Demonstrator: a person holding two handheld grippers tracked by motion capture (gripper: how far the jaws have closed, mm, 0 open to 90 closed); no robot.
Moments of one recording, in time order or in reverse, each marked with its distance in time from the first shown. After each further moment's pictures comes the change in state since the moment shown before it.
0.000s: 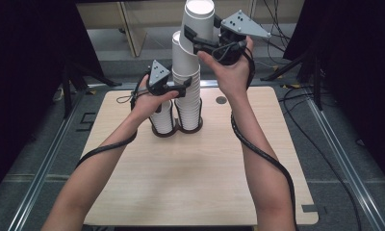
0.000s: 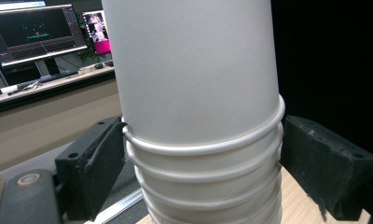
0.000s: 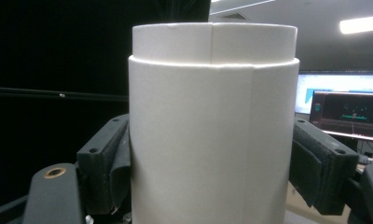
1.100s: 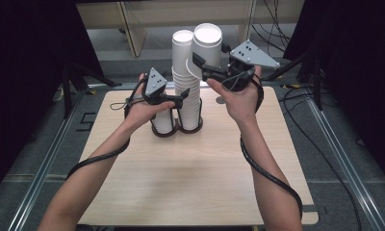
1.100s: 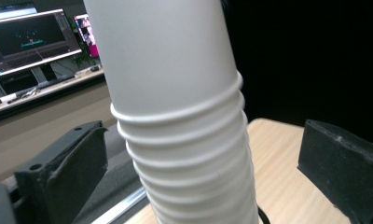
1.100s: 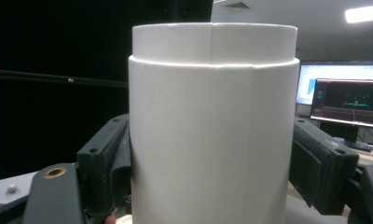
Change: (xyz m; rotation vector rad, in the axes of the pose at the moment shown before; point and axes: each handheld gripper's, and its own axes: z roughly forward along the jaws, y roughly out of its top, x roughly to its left) left arm -0.013 -0.005 -0.032 0.040 -0.028 0.084; right arm 0.014 -0.030 -0.047 0.033 0.013 -0.007
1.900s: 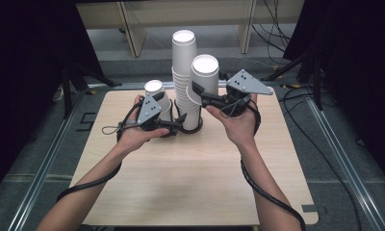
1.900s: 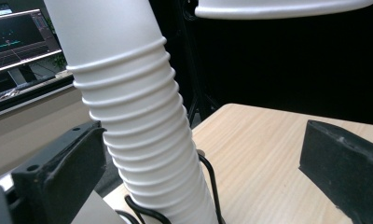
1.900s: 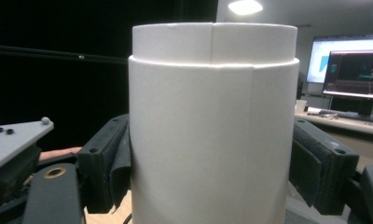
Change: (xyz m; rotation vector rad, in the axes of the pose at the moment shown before) left arm -0.038 -0.027 -0.054 -0.009 -0.070 0.024; right arm 0.021 -0.049 -0.025 0.088 0.025 0.040
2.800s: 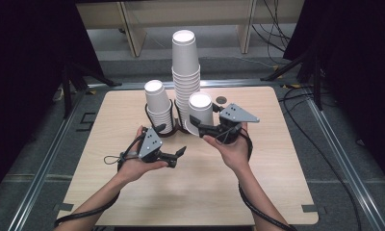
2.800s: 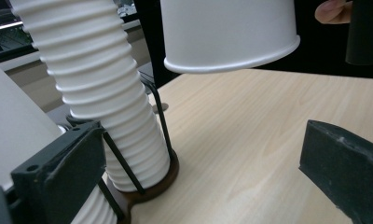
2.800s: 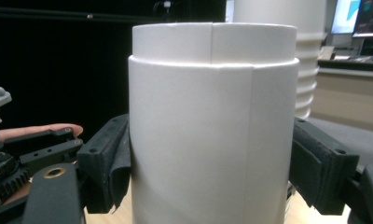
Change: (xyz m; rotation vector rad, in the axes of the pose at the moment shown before) left arm -0.047 -0.070 -0.030 0.075 -0.066 -0.029; right arm 0.019 -0.090 -0.010 0.144 0.062 0.112
